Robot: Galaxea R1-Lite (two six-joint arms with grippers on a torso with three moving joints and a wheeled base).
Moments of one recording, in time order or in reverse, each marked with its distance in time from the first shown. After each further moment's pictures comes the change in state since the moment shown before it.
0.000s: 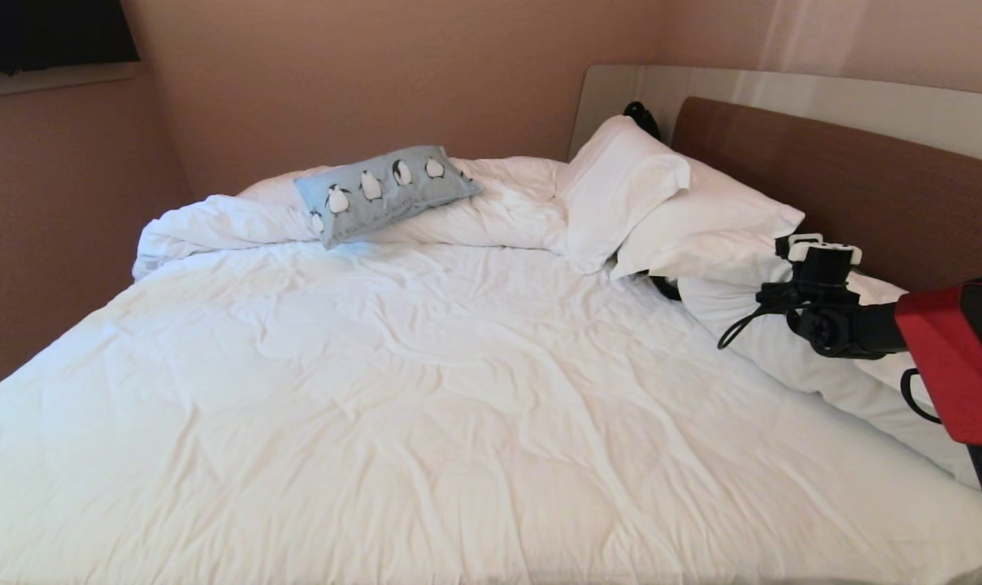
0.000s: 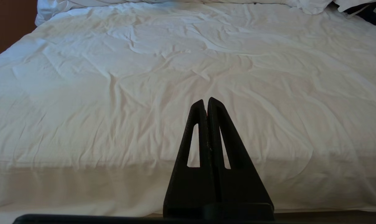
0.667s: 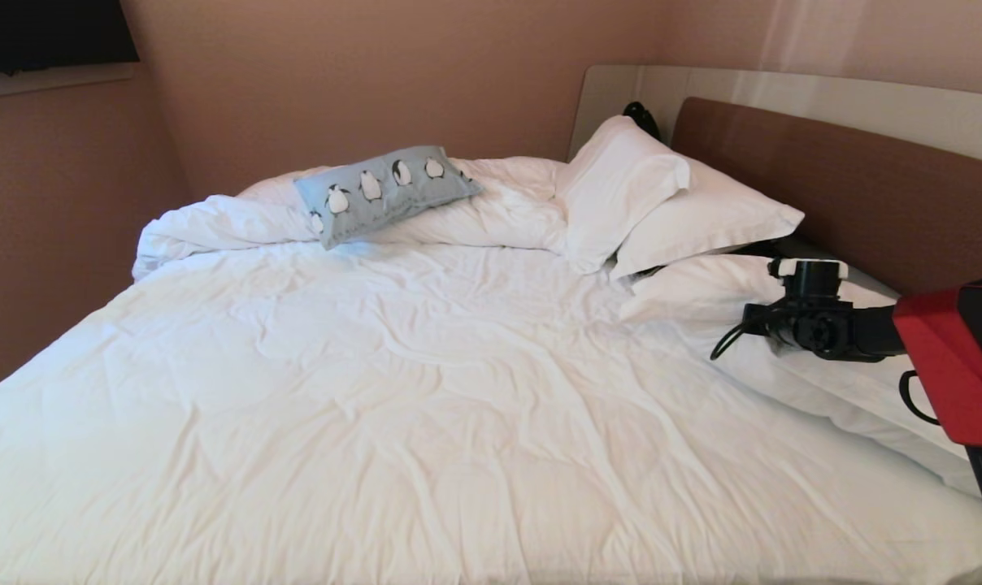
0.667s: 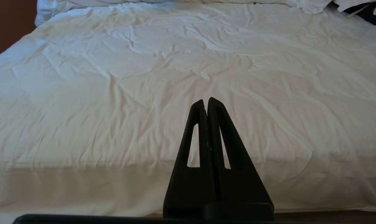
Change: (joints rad) left arm 0.000 0.000 0.000 0.000 0.000 0.000; right arm -0.001 0.010 0.004 0.210 0.225 0.214
